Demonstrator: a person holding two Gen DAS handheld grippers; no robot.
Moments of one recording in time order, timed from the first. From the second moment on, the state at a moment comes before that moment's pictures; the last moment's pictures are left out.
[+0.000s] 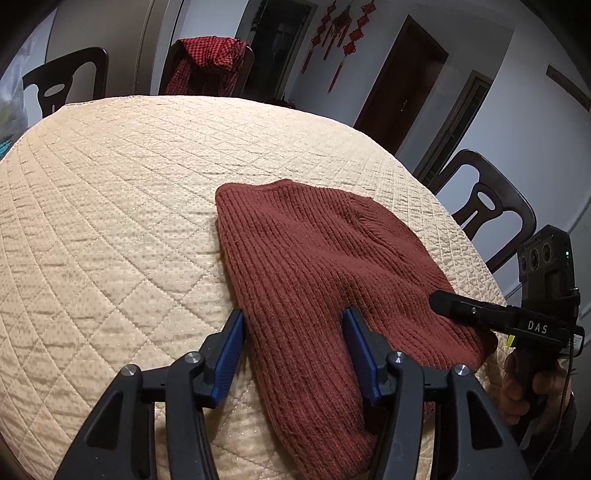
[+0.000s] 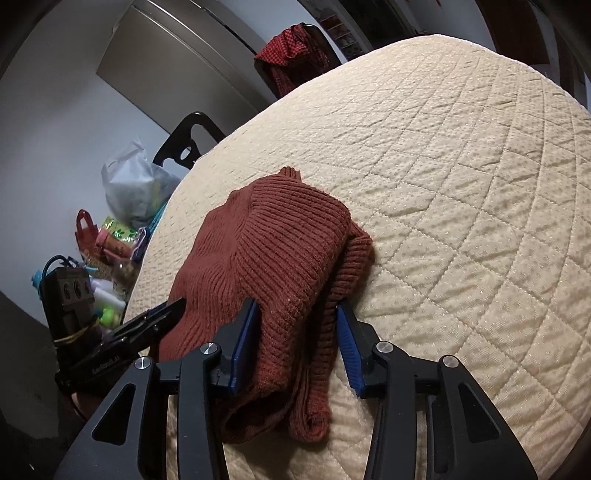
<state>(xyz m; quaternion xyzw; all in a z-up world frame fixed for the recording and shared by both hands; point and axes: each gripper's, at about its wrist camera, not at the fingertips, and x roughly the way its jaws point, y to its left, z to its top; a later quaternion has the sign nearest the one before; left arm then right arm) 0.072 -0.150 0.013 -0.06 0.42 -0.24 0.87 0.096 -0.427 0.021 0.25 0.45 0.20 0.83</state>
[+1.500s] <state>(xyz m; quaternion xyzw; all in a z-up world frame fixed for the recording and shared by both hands) 0.090 -0.178 0.029 0.00 0.40 -0.23 0.89 0.113 -0.393 0.044 0.09 0.42 0.12 0.90</state>
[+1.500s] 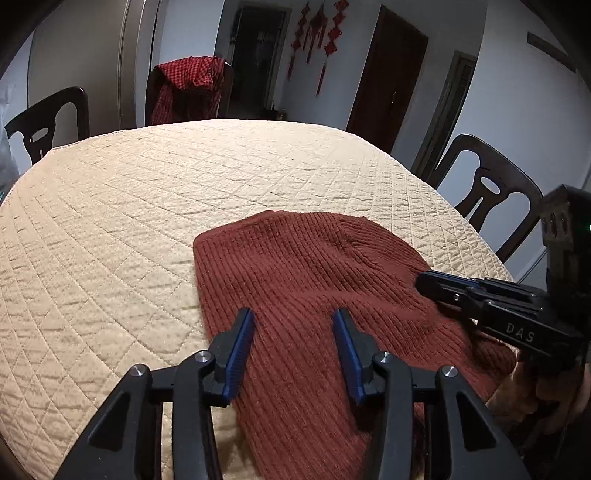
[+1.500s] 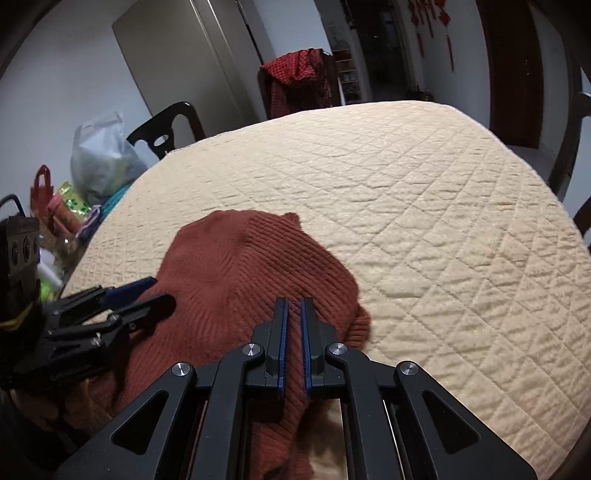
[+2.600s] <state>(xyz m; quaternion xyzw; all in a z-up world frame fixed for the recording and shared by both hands) 0.044 -0.143 0.040 -0.04 0.39 -0.25 0.89 0.059 -0.414 0.063 0.14 0.40 0.14 0.90</state>
